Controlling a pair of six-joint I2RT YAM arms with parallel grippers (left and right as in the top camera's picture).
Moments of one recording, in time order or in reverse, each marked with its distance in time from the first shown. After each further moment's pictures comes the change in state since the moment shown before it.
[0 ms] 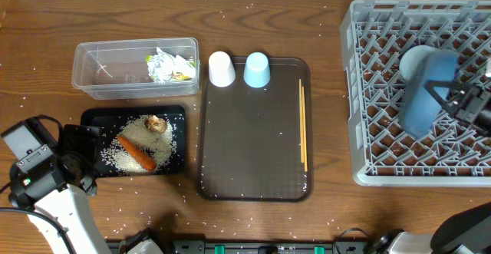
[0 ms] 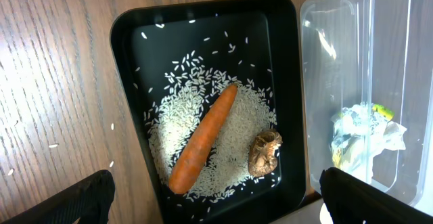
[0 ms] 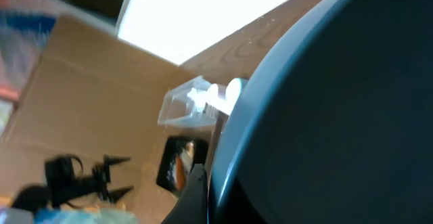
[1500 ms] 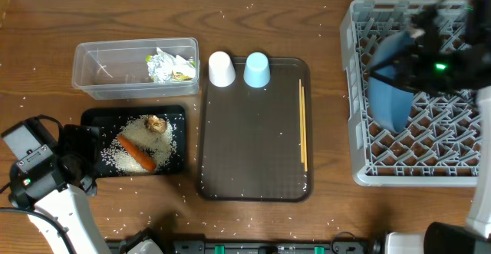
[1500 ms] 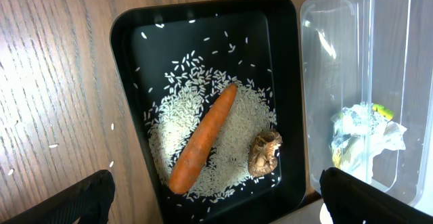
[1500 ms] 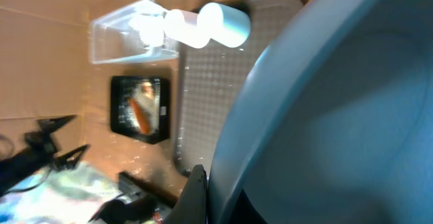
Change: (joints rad) left arm 0.000 0.000 0.000 0.000 0.000 0.000; right arm 0.502 -0.002 0.432 -0.113 0.556 0.541
